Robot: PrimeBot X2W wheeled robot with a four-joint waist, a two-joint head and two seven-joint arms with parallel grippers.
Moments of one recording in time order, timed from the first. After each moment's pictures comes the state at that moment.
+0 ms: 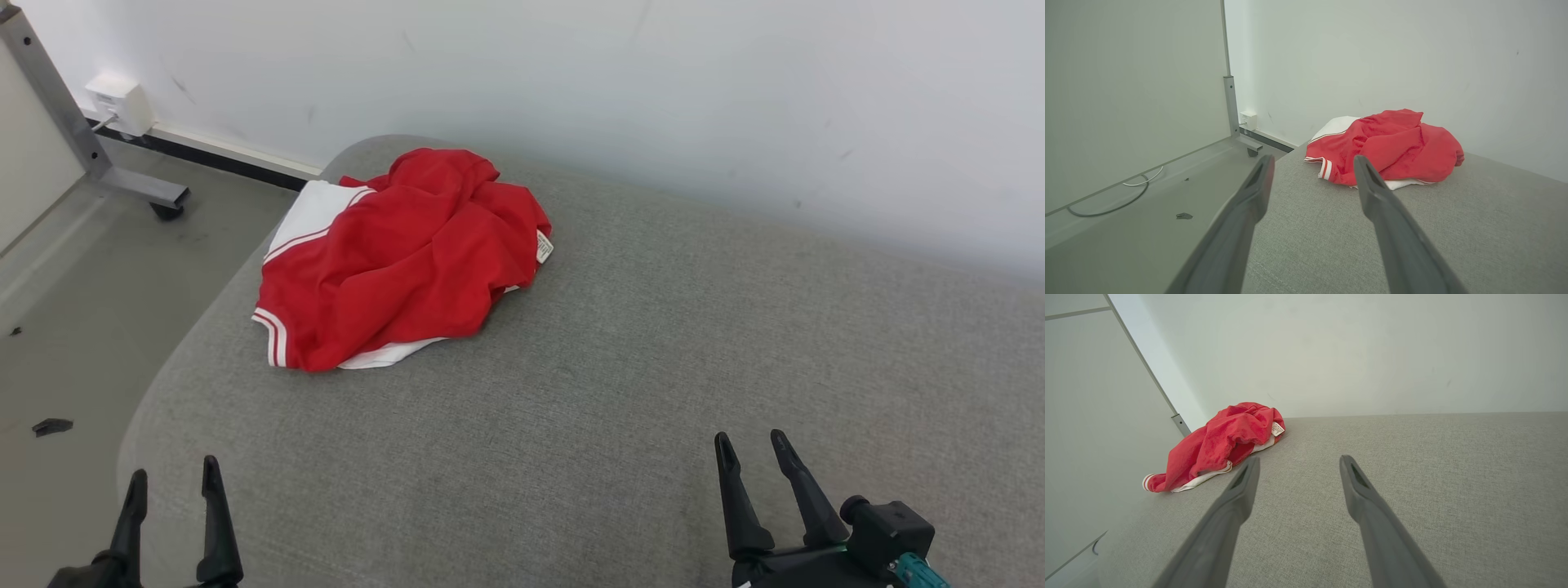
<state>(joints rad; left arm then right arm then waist) 0.03 0.09 0.11 0.11 -0.19 0.01 -0.26 -0.05 -0.05 0.16 0.27 0.32 0.13 -0.26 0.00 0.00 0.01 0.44</state>
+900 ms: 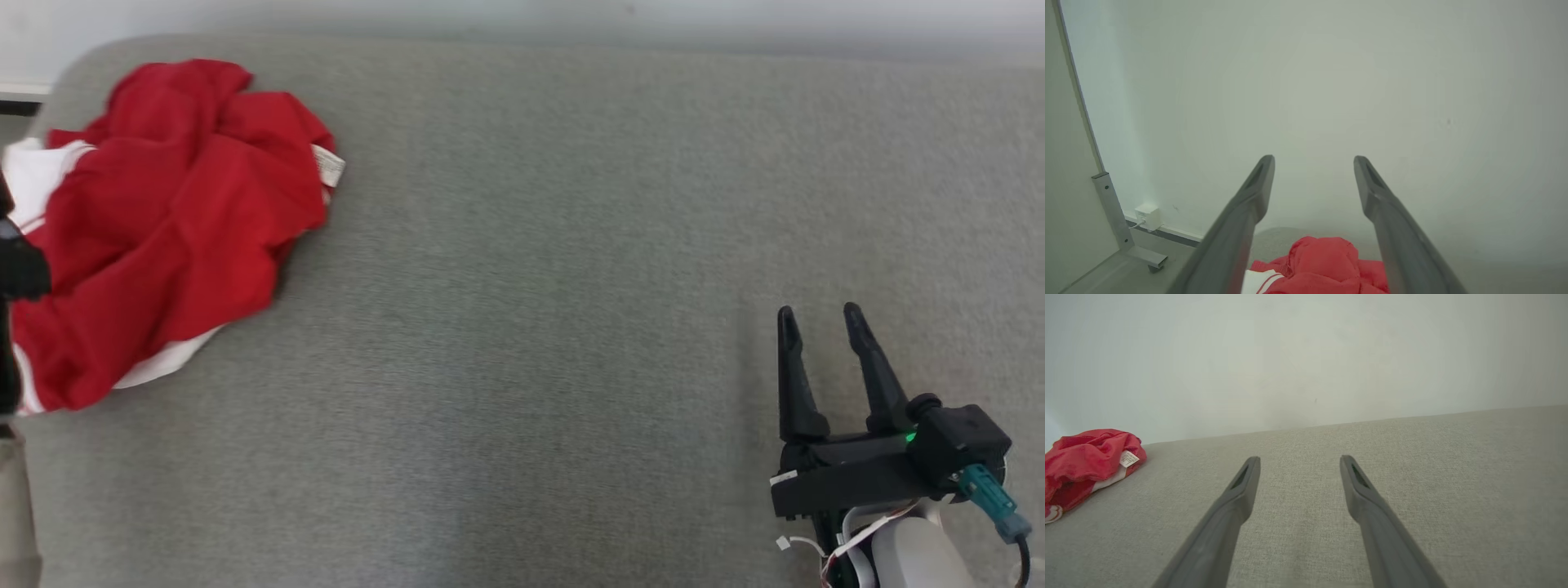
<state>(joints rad) -0.66 0.32 0.19 0.26 -0.32 -0.05 -0.12 -0.21 -0.05 0.03 0.18 0.19 0.13 -0.26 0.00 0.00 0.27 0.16</state>
